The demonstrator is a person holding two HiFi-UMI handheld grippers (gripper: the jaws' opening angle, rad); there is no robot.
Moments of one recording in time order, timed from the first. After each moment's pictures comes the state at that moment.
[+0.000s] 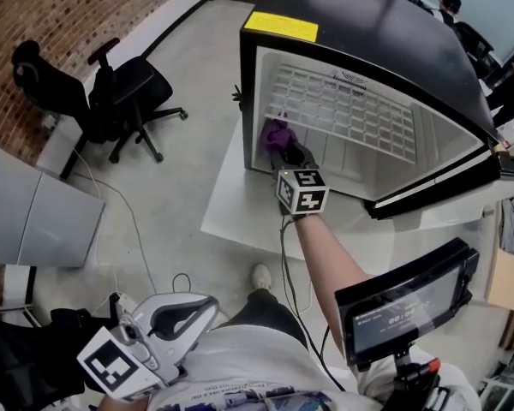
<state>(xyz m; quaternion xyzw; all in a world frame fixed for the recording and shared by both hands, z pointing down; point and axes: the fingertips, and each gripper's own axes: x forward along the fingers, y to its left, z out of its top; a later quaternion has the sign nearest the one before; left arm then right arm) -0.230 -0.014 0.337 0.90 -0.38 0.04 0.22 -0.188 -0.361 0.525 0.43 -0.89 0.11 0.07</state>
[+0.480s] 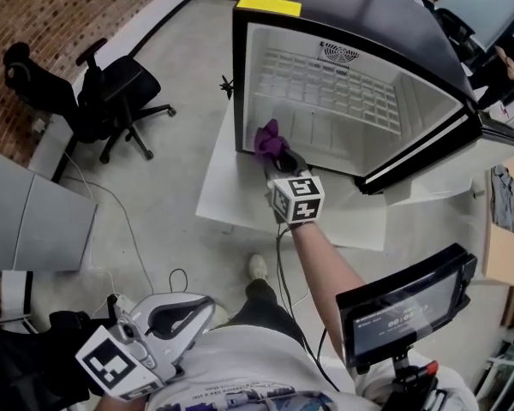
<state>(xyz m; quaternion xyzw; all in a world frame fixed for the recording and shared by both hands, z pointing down) -0.232 0.035 0.343 0.91 -0.34 0.04 0.23 -0.173 -0.290 0.530 0.43 -0.89 0.11 0.08</state>
